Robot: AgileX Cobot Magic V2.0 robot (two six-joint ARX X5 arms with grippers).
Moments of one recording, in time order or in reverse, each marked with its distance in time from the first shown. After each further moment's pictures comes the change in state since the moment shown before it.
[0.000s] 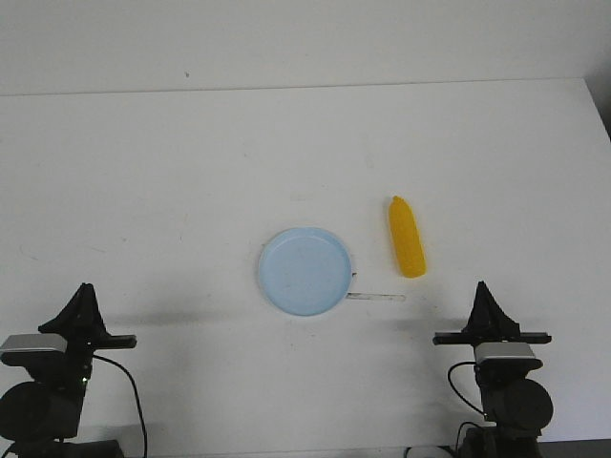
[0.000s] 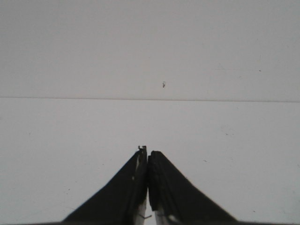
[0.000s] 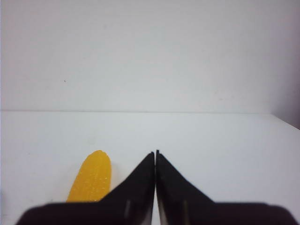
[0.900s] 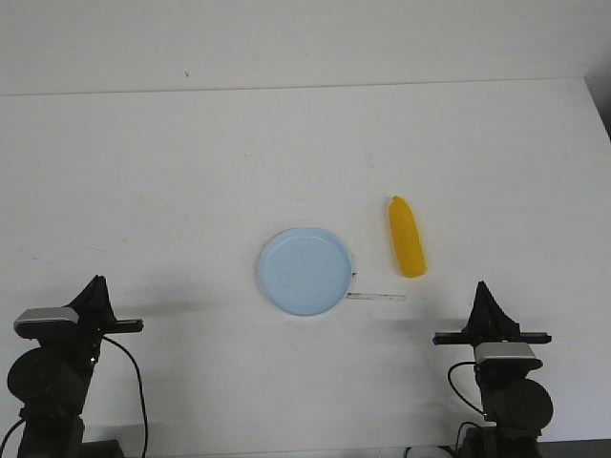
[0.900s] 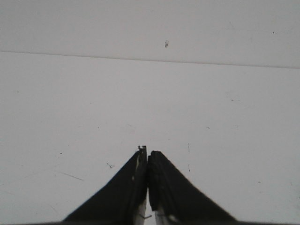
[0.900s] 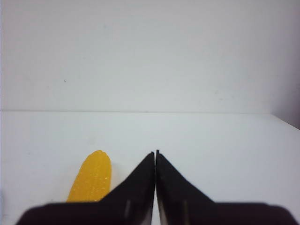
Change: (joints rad) left arm 0.000 0.189 0.000 0.029 0.000 -0.019; right arm 0.000 0.000 0.000 -0.001 0.000 0.000
